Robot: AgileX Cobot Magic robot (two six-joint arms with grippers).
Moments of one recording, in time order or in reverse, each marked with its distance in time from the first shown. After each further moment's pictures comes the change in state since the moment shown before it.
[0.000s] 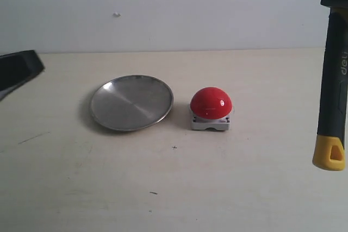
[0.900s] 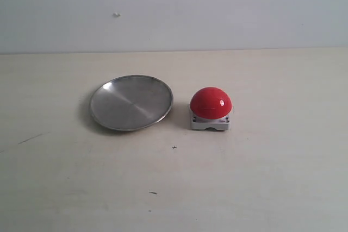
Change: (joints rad) left arm 0.048 -1.013 0.330 -0.975 1.328 1.405; right arm 0.000 0.095 -0.163 -0.501 0.211 0.296
